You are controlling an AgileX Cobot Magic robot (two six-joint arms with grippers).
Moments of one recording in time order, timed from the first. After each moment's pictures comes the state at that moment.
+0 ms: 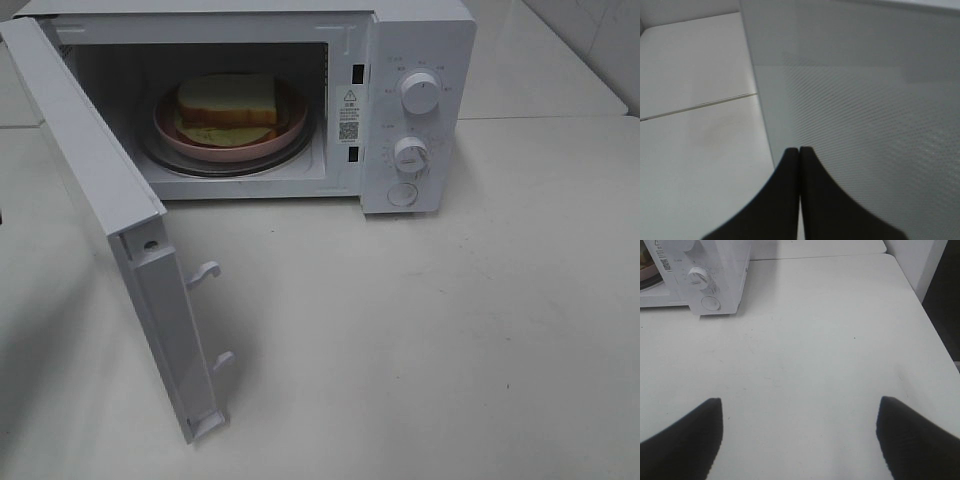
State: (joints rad) left arm -0.03 1.38 -0.31 0.35 -0.77 -0.11; right arm 0.11 0.00 -0.51 -0.12 1.01 0.16
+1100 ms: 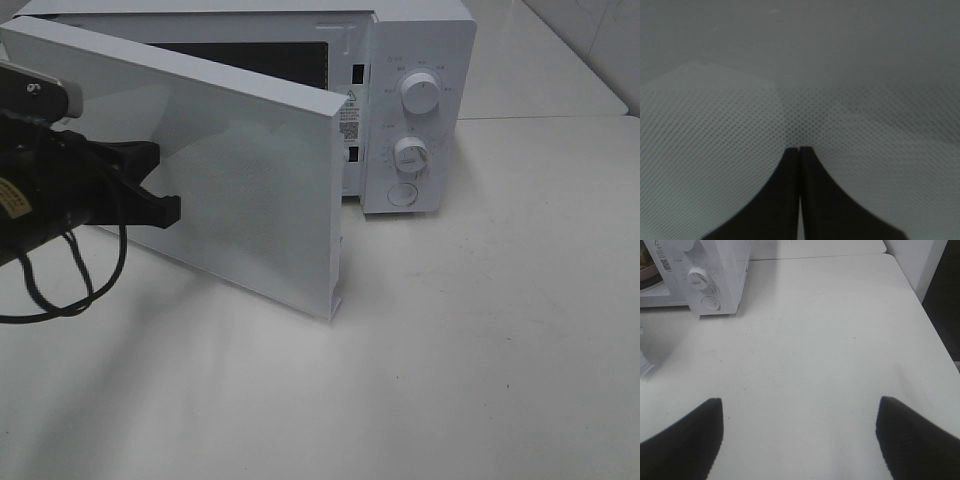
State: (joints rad) left arm -0.48 1.69 -0.53 -0.03 -0.84 0.06; right arm 0.11 0.00 -0.51 -0.12 1.01 0.16
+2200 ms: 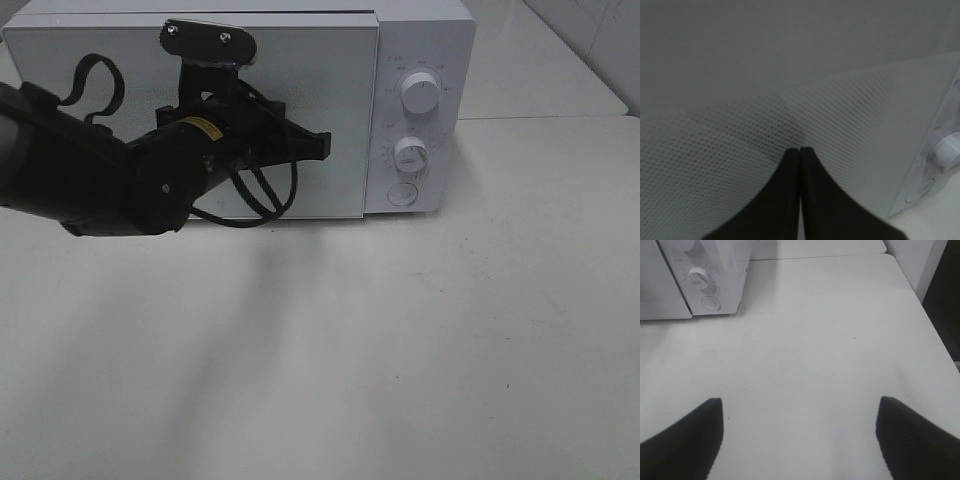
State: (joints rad) left arm -0.70 2.00 -1.04 -0.47 -0.66 0.28; right arm 0.11 0.00 -0.51 -0.12 1.01 0.16
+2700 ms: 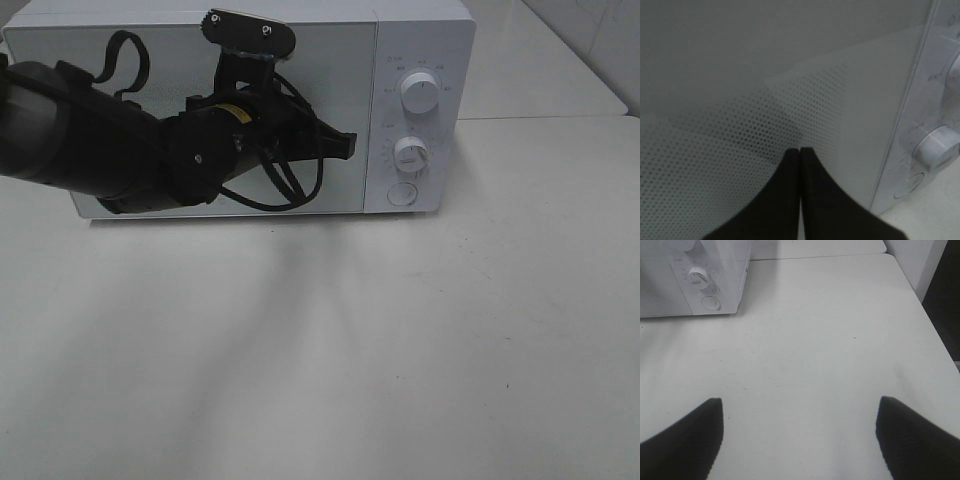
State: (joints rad) left arm -0.72 2.03 -1.16 -0.54 -0.53 0.42; right arm 0.11 0.00 -0.51 -0.12 1.01 0.16
